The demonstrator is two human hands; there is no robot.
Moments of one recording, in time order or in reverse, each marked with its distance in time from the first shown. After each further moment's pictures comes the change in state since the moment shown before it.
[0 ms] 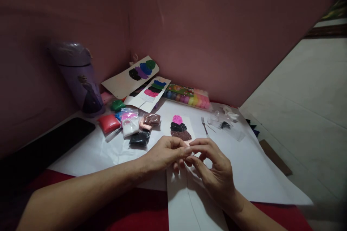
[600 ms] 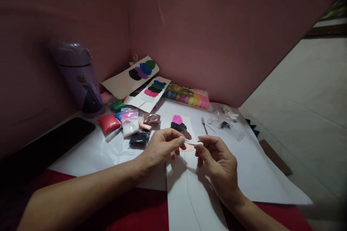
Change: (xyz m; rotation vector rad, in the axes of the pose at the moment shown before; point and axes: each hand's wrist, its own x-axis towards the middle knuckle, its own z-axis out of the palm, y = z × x) left_hand -0.002 0.011 0.004 -0.062 0.308 0.101; right_hand 0.000 0.003 0.004 0.285 0.209 0.362
